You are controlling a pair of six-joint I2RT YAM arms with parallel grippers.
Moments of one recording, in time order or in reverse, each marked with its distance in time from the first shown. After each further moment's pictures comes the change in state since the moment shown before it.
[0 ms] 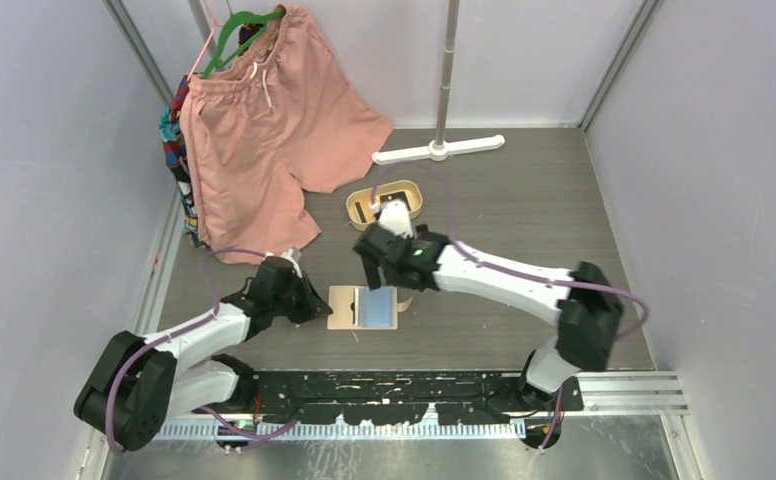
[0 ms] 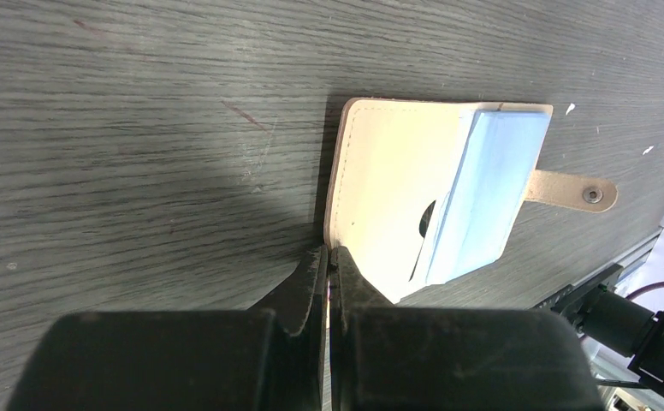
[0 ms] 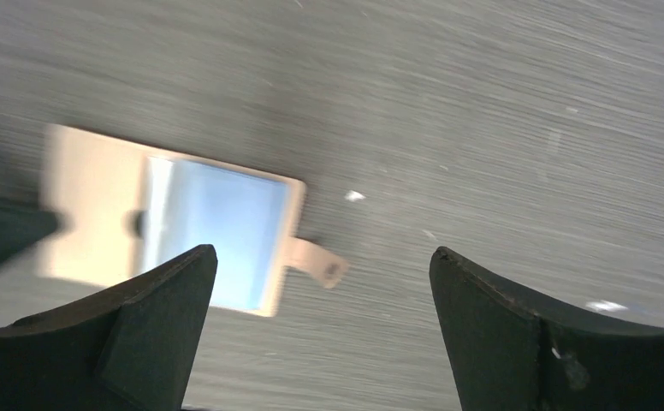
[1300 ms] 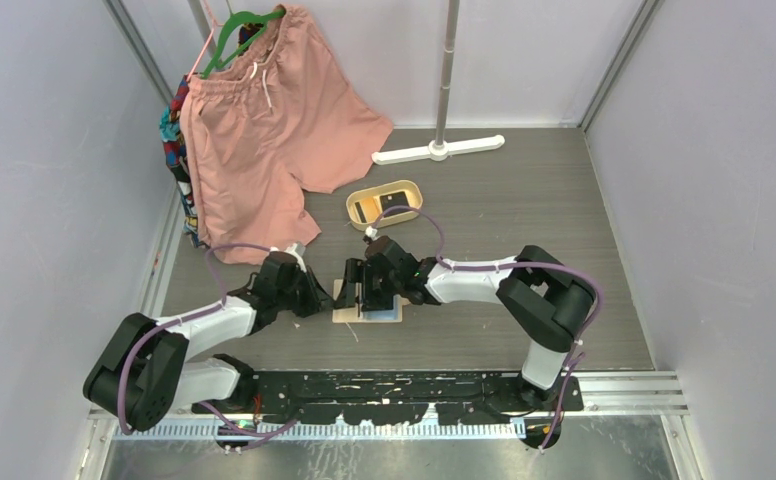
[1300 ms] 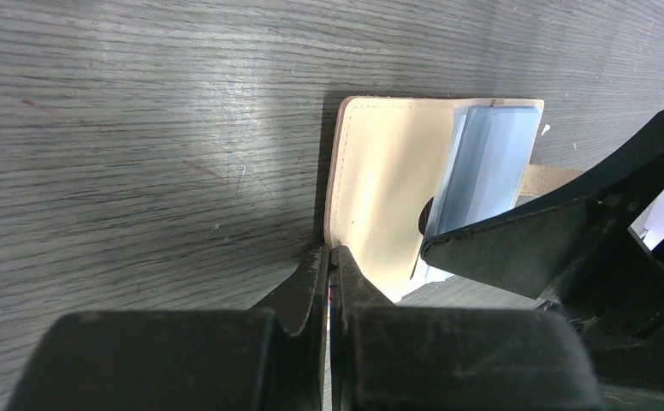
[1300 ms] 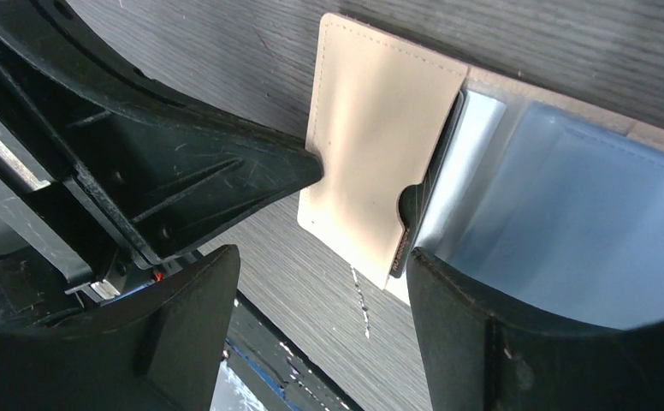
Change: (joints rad) left arm 0.000 0.102 0.021 0.109 0.011 0.000; right arm -0.124 0.085 -0.390 0.901 -0.848 0.285
